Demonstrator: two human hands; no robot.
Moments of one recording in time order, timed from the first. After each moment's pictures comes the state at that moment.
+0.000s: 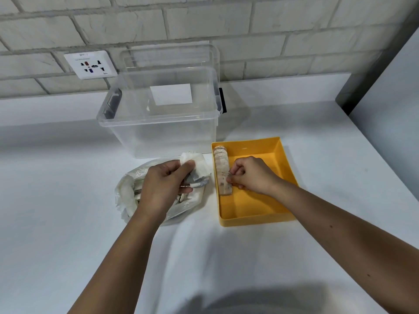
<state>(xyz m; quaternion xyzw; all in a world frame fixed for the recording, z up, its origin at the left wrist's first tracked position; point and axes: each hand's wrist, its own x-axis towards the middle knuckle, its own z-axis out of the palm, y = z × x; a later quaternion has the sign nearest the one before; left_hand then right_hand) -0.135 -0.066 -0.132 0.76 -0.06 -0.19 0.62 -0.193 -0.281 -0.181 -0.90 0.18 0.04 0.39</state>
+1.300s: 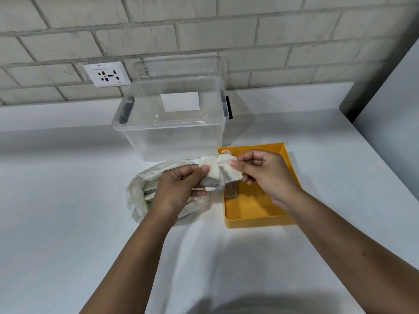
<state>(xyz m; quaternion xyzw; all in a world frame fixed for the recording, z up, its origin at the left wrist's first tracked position) -0.150 -0.068 -0.123 0.68 -0.06 -0.25 0.69 -0.224 -0.249 -0.126 -0.68 0.21 -0.14 0.69</state>
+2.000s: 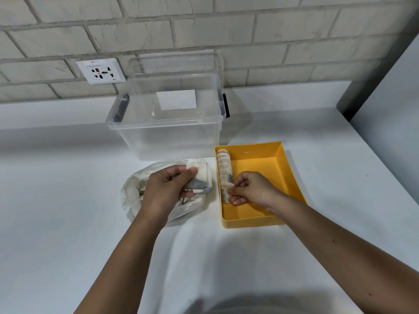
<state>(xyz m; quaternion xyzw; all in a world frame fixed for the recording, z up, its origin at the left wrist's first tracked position) -0.143 -0.058 -0.130 0.70 -0.04 -0.23 0.68 -0.214 -0.262 -0.184 -0.71 0.29 0.09 0.63</state>
